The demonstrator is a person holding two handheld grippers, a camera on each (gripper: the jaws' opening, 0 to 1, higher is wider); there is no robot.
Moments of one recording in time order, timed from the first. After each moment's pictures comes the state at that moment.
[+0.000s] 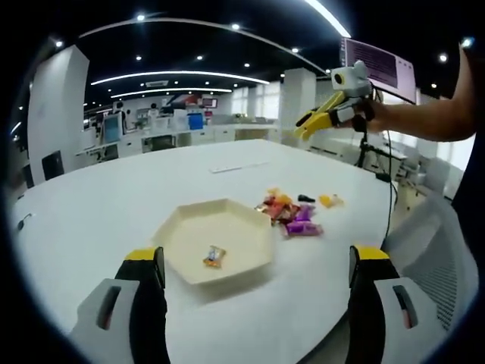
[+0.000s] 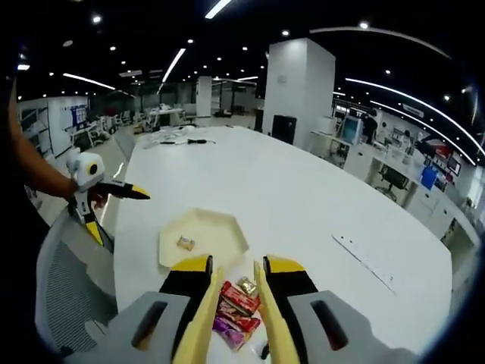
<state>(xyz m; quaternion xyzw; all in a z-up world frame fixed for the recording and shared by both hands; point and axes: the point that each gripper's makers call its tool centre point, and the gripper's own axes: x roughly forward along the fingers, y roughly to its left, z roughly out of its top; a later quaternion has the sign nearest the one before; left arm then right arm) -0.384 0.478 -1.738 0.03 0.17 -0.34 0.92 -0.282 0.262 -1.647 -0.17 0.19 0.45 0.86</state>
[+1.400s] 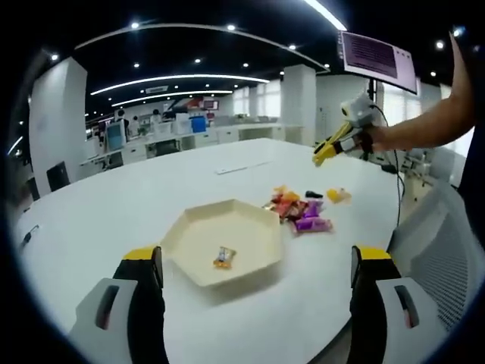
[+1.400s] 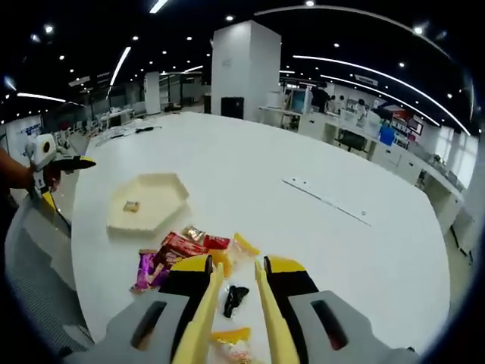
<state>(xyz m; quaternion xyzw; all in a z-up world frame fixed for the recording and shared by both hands) -0.380 0.485 -1.740 0.06 0.16 -0.33 0.93 -0.258 0.175 -1.745 -0.14 0.25 0.33 0.90</state>
